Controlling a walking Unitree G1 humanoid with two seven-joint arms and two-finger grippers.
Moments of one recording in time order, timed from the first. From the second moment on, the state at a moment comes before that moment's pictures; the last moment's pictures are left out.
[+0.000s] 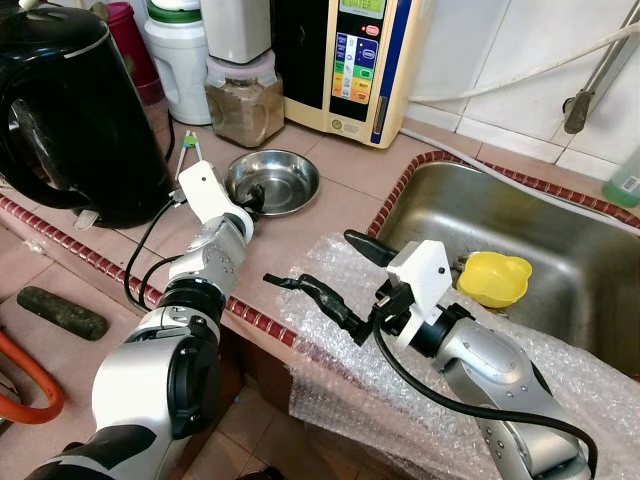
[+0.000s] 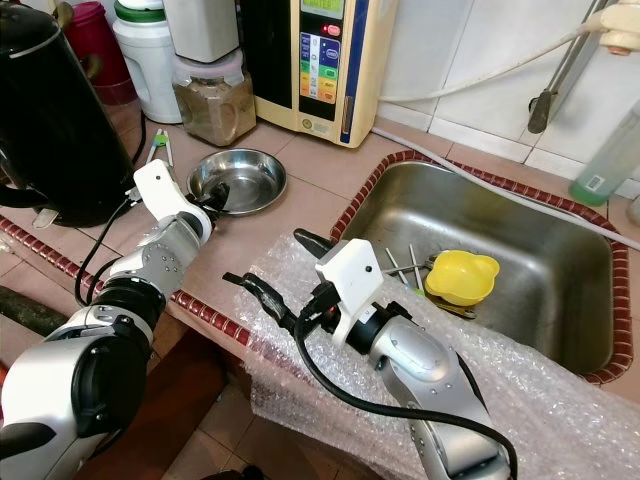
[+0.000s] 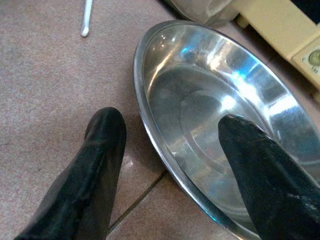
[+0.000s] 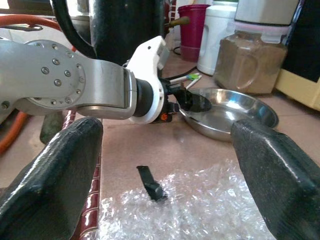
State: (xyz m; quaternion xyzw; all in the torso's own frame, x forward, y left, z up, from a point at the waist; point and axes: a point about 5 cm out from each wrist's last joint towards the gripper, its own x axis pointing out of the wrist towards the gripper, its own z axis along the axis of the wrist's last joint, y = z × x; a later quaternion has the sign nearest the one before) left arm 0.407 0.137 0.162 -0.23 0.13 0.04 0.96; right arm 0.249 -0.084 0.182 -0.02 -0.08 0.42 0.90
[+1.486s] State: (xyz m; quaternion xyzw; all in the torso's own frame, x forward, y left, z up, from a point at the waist) left arm 0.382 0.131 0.146 -0.19 0.03 -0.07 0.98; right arm 0.264 -0.093 0.177 -0.07 -0.05 0.41 0.91
